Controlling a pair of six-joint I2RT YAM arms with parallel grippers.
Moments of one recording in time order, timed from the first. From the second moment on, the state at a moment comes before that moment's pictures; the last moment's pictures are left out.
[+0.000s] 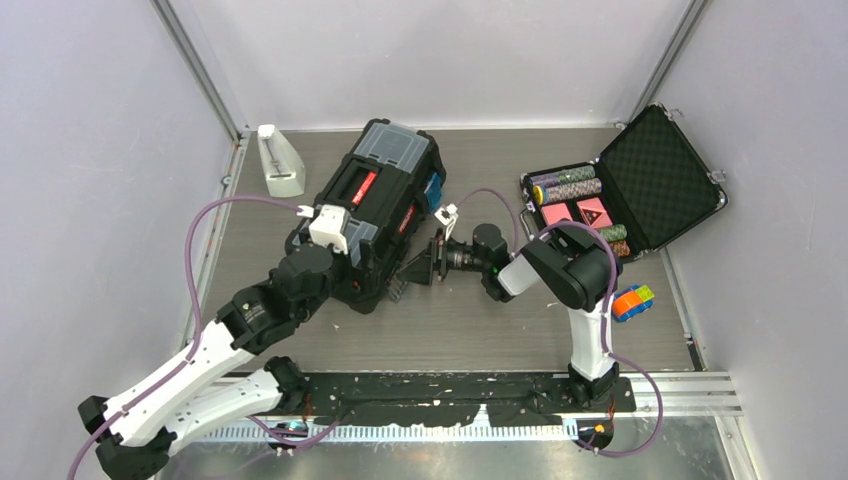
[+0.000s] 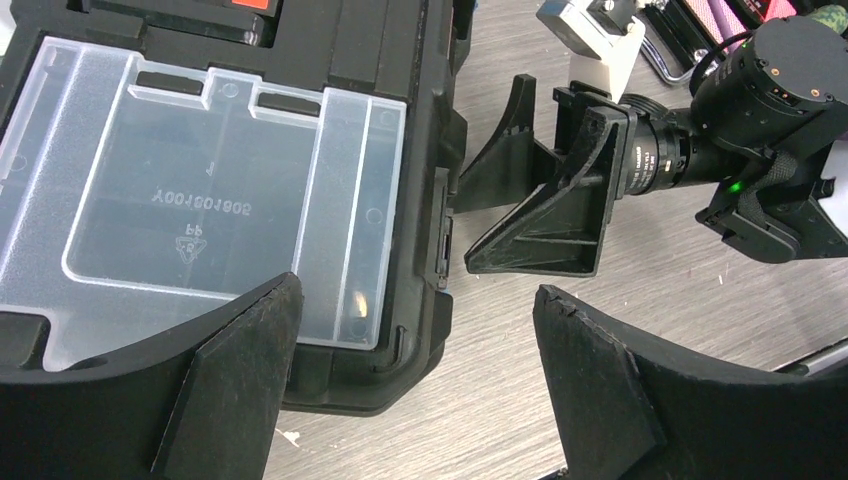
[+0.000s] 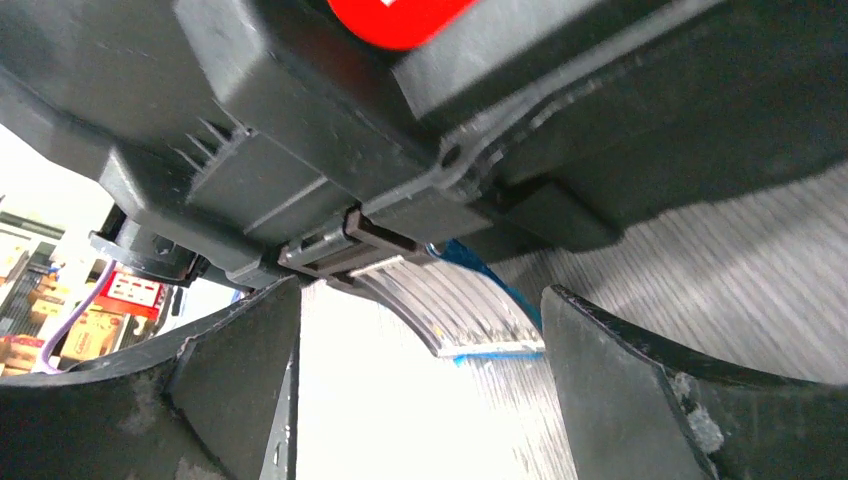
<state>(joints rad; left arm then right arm) -0.85 0.75 0.84 -0.56 -0.39 -0.40 0.64 2.00 0.70 1.21 -0.74 0.71</state>
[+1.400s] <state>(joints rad) -0.98 1.00 1.02 -0.68 -0.56 -0.26 0.62 1.98 0.75 1.17 -0.98 1.02</state>
